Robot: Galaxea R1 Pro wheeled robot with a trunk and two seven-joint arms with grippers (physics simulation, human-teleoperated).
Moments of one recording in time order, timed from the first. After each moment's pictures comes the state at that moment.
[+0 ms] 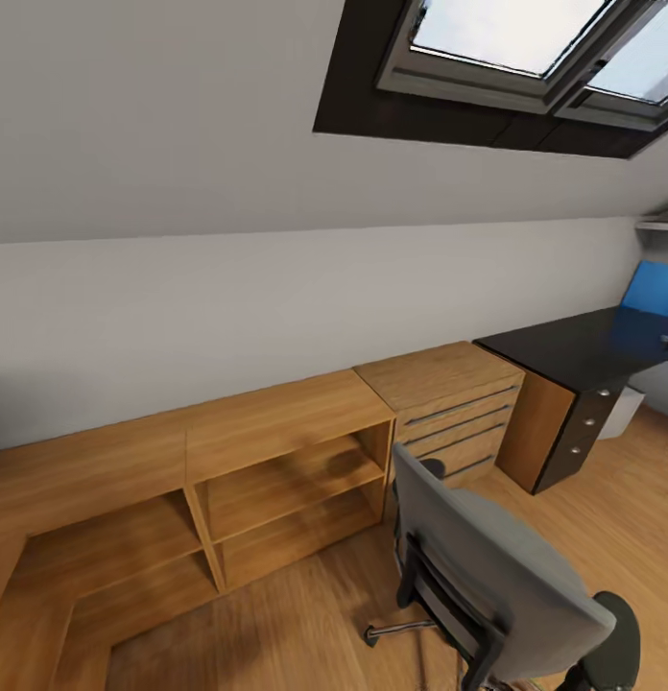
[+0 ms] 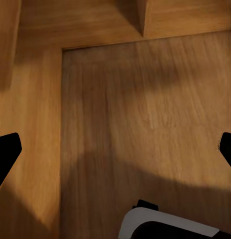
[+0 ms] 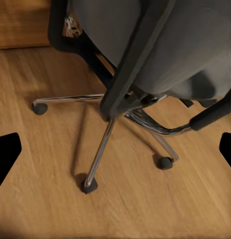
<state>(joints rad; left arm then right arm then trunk) 0.04 0.05 0.46 -0.02 -0.08 -0.94 -0.06 -0.08 0.02 0.68 0.02 -0.27 -0.98 -0.51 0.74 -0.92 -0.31</state>
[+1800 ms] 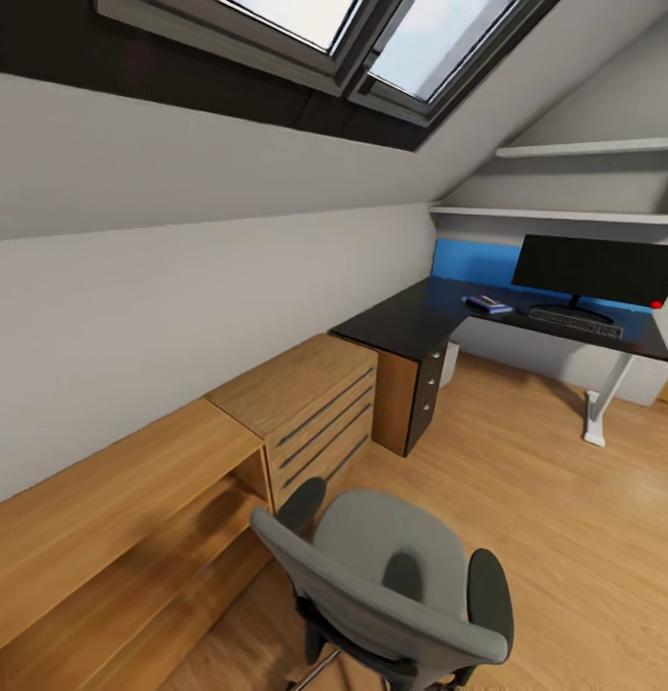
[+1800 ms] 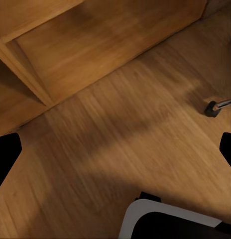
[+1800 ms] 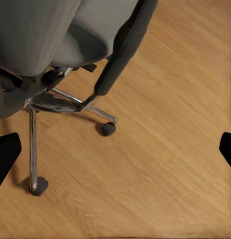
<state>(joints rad) 0.04 0.05 0.46 -0.02 -0.08 -0.93 -0.06 -0.08 0.02 0.68 0.02 -0.27 -0.98 -0.51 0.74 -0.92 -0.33</state>
